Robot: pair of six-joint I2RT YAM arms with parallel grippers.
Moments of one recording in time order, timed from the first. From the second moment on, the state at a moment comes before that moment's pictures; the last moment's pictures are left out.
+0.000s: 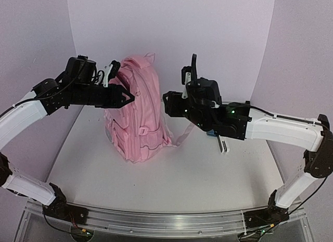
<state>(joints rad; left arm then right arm) -0.74 1.27 1.40 -0.61 0.15 -0.41 1.09 1.60 1.43 -0.11 0.60 0.47</state>
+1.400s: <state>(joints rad) -0.74 1.25 1.22 -0.40 0.31 -0.84 1.10 1.59 1.34 -0.10 0.57 0.54</state>
